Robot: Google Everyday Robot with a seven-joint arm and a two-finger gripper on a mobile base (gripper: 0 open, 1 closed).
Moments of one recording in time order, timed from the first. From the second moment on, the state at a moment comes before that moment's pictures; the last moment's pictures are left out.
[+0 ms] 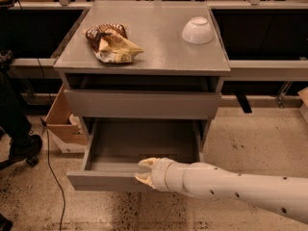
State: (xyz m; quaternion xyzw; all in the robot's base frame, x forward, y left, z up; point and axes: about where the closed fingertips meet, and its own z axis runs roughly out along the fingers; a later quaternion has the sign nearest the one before) arm 0.485 0.037 0.567 -0.55 0.69 0.14 0.44
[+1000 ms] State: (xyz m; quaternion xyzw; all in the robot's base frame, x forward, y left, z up) arm 0.446 0.038 0.521 -0.57 0.69 0.17 0.40
